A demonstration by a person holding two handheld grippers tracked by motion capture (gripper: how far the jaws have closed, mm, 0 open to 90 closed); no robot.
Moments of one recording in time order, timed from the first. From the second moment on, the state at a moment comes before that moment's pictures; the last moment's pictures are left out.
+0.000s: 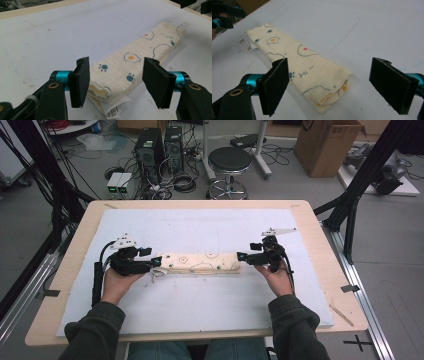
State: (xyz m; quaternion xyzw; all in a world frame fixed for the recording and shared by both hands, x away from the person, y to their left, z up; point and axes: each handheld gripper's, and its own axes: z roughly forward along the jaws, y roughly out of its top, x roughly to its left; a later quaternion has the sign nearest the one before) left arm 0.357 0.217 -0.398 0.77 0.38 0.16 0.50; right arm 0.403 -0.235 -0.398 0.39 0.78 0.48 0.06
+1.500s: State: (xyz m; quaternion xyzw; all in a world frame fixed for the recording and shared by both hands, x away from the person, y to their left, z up) left arm 0.324 0.228 -0.389 0.77 0.36 0.16 0.50; right arm 0.377 -0.240 -0.386 0.37 0.78 0.49 0.08
